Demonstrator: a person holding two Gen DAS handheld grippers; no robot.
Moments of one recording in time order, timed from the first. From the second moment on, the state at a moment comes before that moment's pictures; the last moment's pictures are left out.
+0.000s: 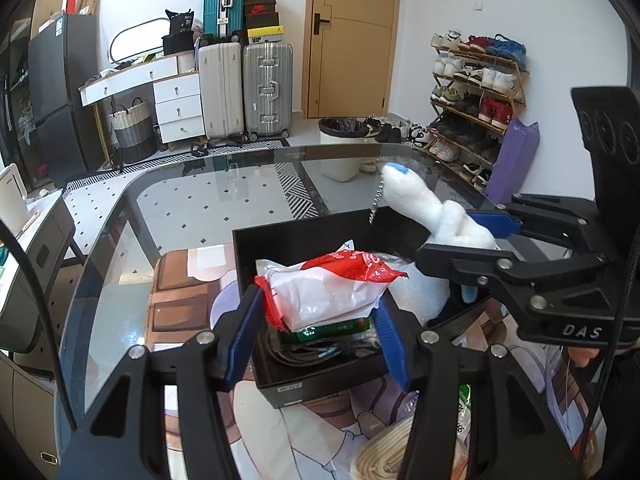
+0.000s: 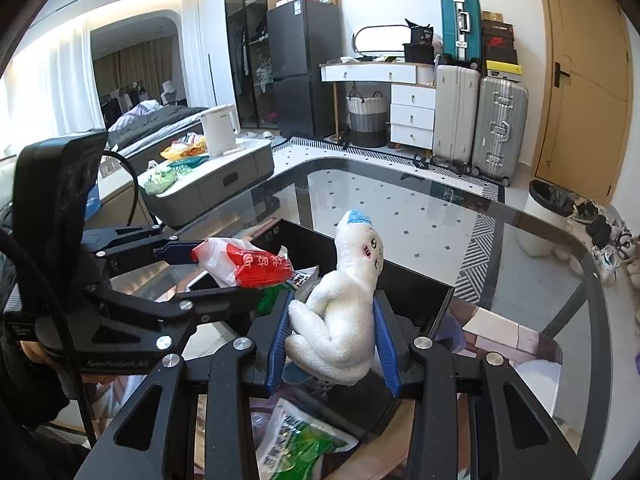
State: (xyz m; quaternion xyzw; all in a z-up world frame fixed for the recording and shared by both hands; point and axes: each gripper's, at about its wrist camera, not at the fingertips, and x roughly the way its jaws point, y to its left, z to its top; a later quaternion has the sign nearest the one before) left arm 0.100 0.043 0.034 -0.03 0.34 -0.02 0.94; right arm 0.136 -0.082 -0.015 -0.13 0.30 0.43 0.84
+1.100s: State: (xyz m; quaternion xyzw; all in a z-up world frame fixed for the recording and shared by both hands) left arm 0.111 0.040 0.024 -0.02 0.36 -0.02 0.93; right arm 0.158 -0.065 -0.040 -0.20 0.31 0.41 0.84
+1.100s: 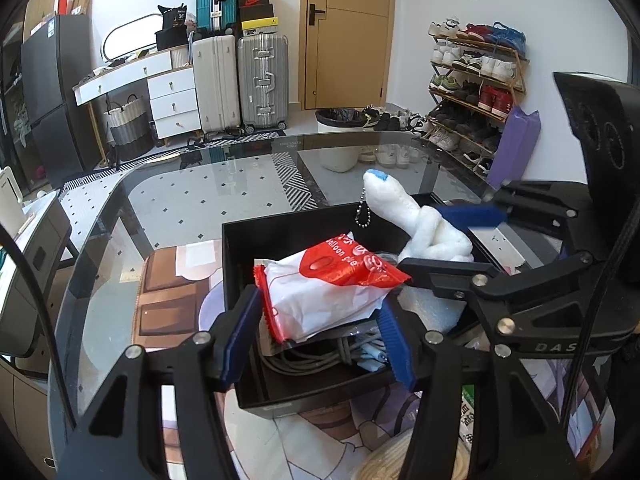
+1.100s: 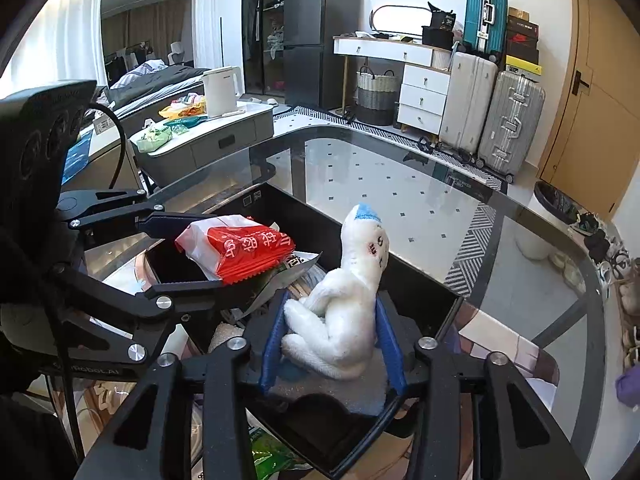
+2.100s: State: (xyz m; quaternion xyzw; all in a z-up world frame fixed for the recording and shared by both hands) left arm 0.039 0.040 0.039 -0.03 0.31 0.00 0.95; right arm 0.079 -0.149 -0.039 -0.08 0.31 0.33 0.89
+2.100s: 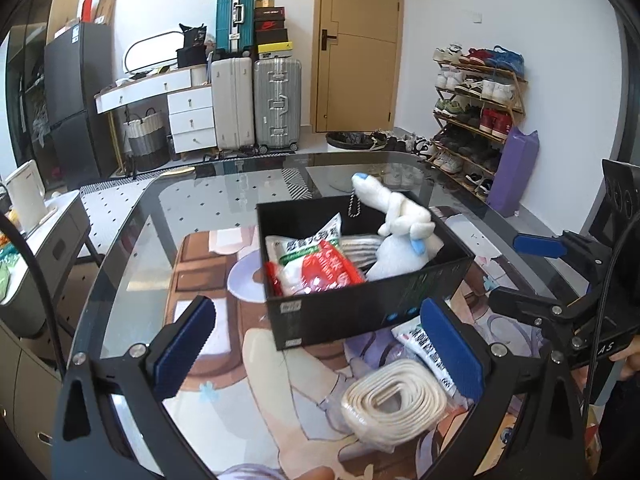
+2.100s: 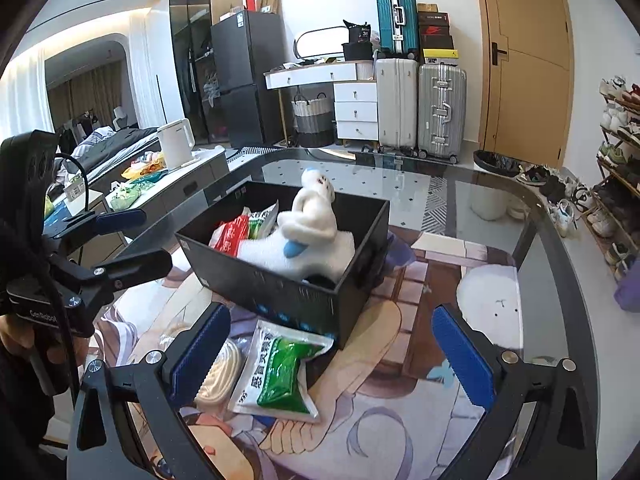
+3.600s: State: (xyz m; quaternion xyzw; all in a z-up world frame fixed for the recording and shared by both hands) left arm 0.024 0.017 0.003 0.03 0.38 -0.05 0.93; right arm 0.082 -0.117 -0.099 -0.13 0.40 0.30 0.85
